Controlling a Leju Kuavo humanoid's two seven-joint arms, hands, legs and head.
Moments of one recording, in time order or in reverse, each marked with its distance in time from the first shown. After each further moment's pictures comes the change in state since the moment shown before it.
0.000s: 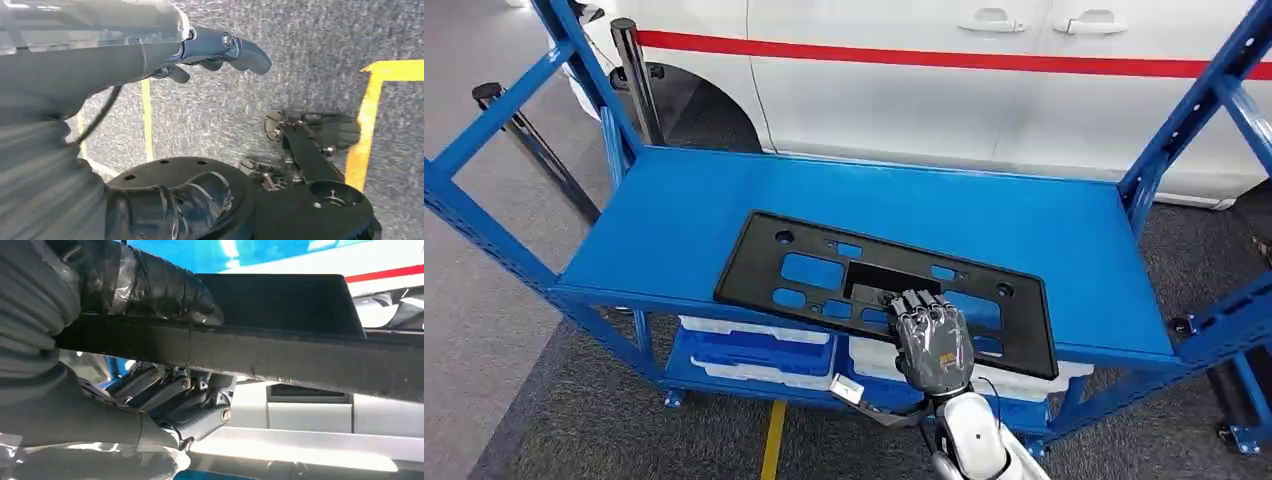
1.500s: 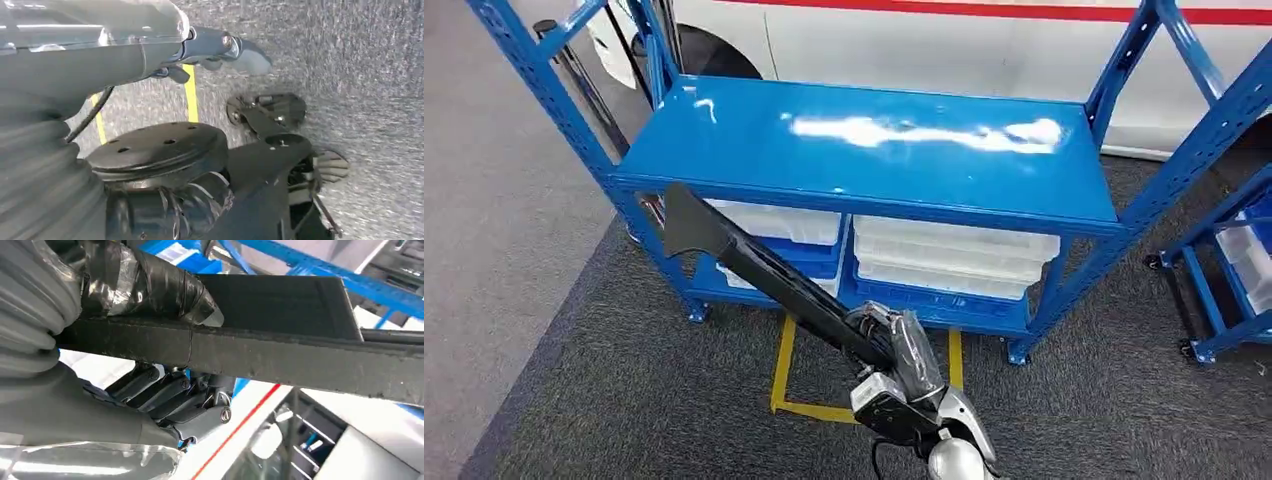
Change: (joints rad) left arm -0.015 -0.022 0.008 0.000 -0.049 -0.014 -0.027; right arm 0.068 0.060 -0.015 -0.141 -1.124 0.390 -0.542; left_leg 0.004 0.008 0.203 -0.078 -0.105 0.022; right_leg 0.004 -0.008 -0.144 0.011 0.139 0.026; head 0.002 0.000
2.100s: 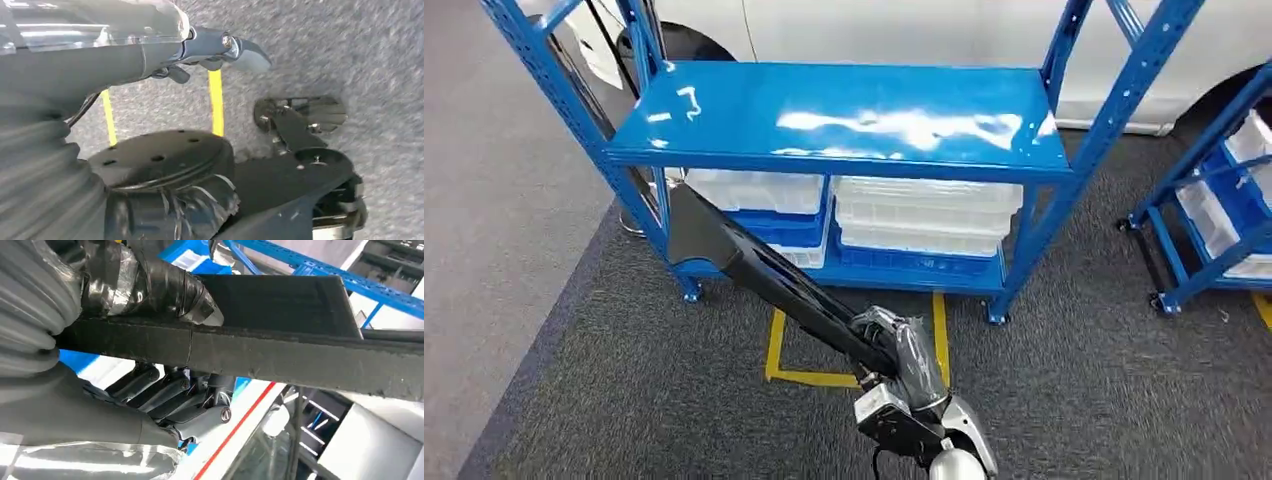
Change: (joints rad) left arm -0.002 -0.002 0.005 0.000 -0.013 0.004 0.027; right arm 0.030 0.000 -0.001 -0.014 -0.013 -0.032 -0.022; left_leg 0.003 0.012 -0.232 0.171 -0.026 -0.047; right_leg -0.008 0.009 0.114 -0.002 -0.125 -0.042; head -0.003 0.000
